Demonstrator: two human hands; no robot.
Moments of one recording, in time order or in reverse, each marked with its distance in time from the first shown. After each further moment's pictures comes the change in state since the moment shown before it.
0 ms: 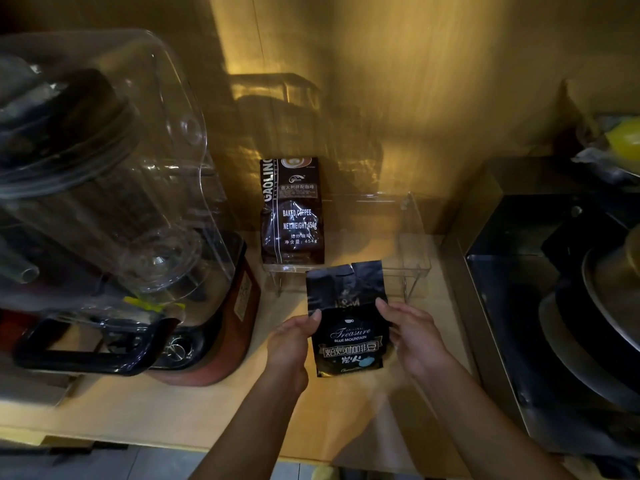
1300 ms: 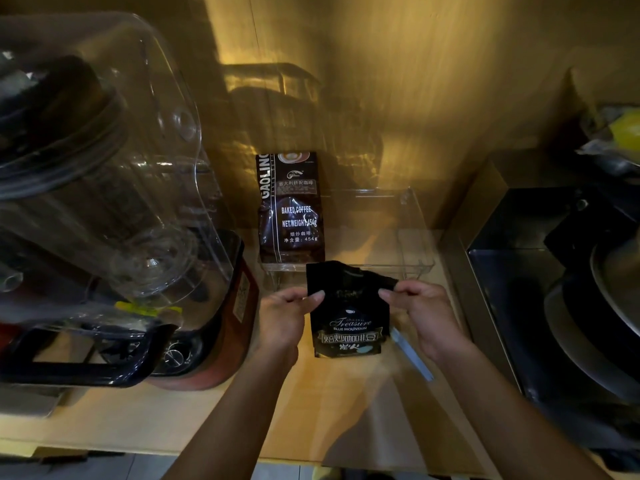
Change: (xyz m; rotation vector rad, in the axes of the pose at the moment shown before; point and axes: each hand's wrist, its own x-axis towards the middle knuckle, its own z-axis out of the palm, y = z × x) left_hand 0.013 0.034 0.001 0.184 -0.148 0.271; right_hand 0.002 -0.027 0.005 -0.219 -0.025 -0.244
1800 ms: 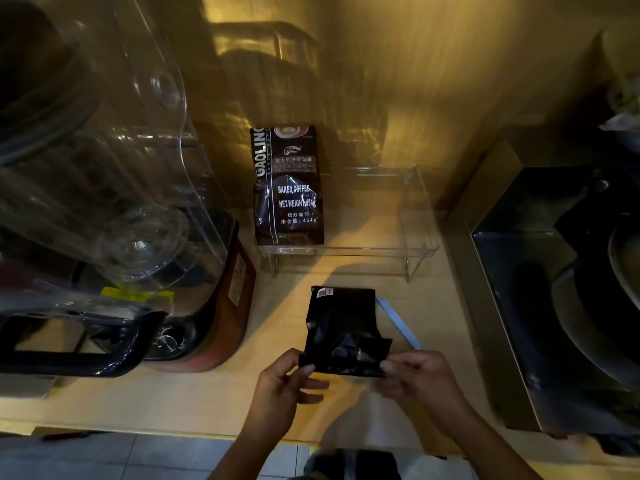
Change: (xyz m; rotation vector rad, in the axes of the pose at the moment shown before) left_hand -0.051 -0.095 -0.048 0.156 -0.241 -0.026; right_hand -0.050 0.086 -0.031 -0.058 -0.151 0.243
